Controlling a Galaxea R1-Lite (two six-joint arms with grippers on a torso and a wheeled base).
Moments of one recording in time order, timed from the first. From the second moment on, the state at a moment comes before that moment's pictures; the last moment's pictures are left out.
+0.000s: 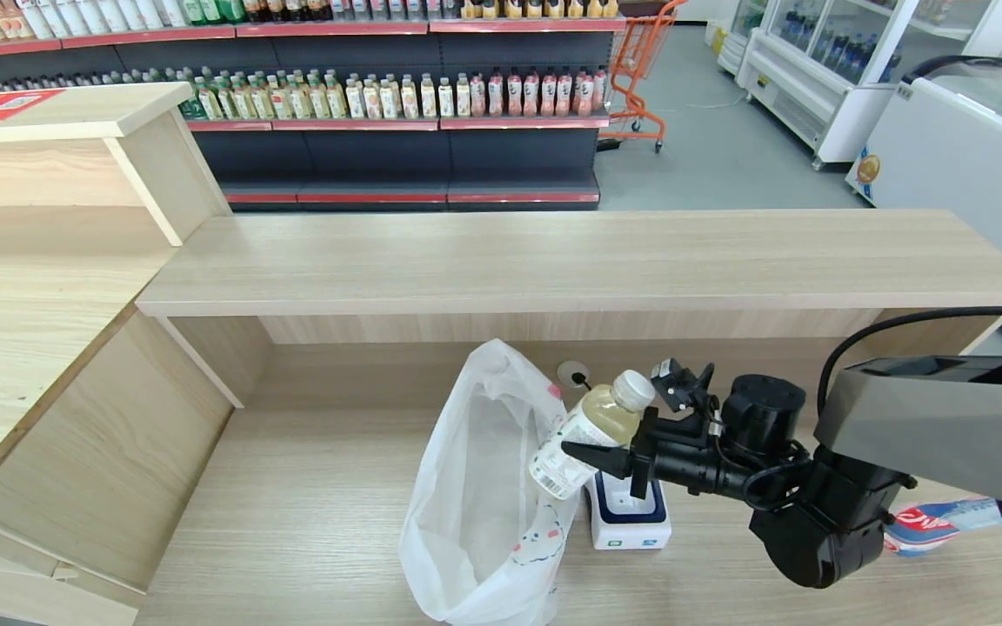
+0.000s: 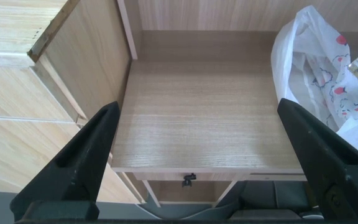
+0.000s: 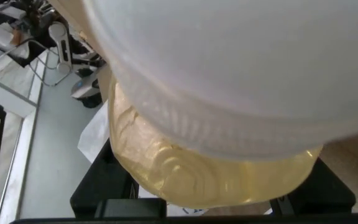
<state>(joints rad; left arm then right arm) 0.00 0.00 0.00 0.00 0.00 0.00 0.37 2.32 -0.70 -1.57 0.83 0.09</state>
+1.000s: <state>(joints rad) 0.00 0.00 0.00 0.00 0.00 0.00 0.31 2.47 -0.75 -1.57 1.00 -0.02</state>
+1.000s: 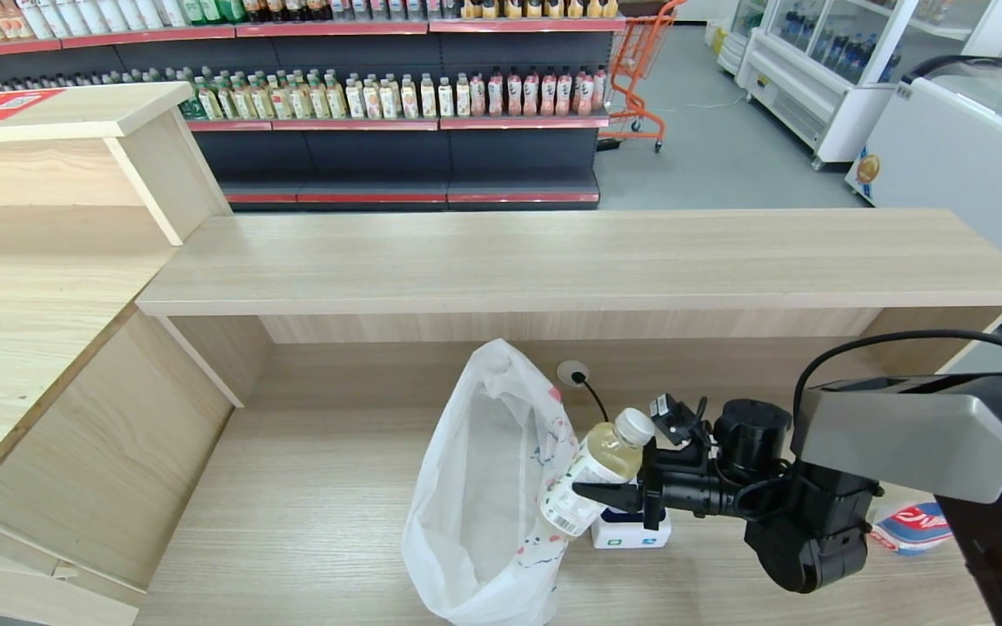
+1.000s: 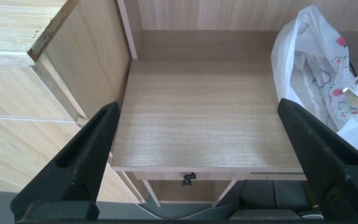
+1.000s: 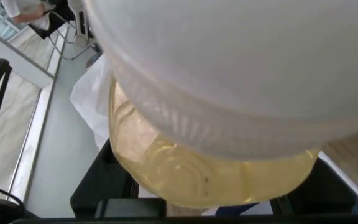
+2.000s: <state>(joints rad) 0.00 0.00 0.00 0.00 0.00 0.00 0.39 2.56 -1.00 -1.49 1.00 -0.07</state>
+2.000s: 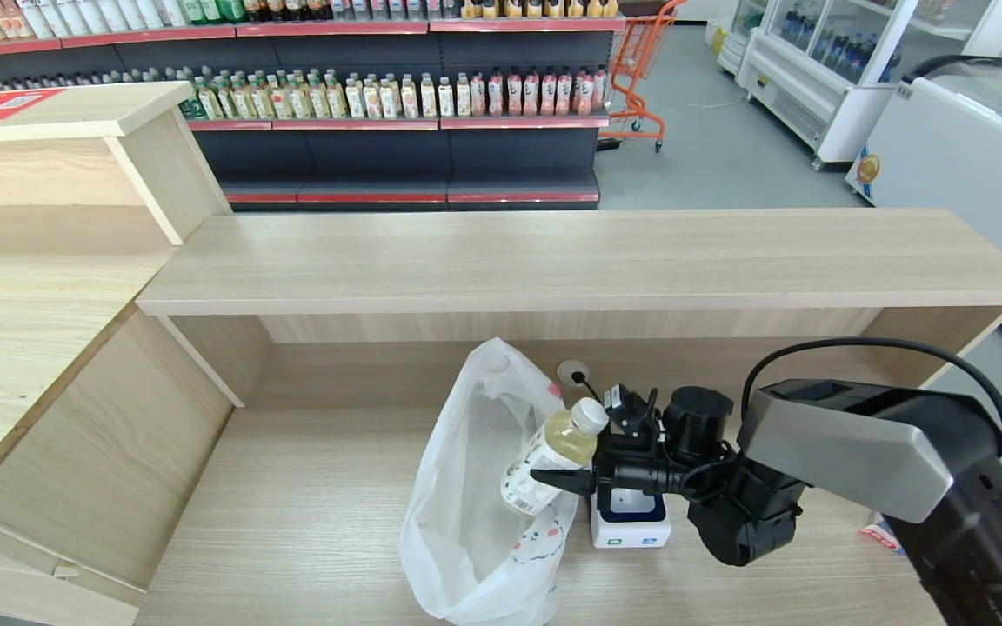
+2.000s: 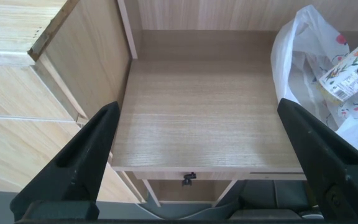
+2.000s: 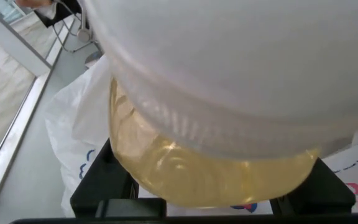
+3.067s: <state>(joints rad) 0.00 0.00 0.00 0.00 0.00 0.00 0.41 2.48 -1.01 -1.45 1.00 -0.02</state>
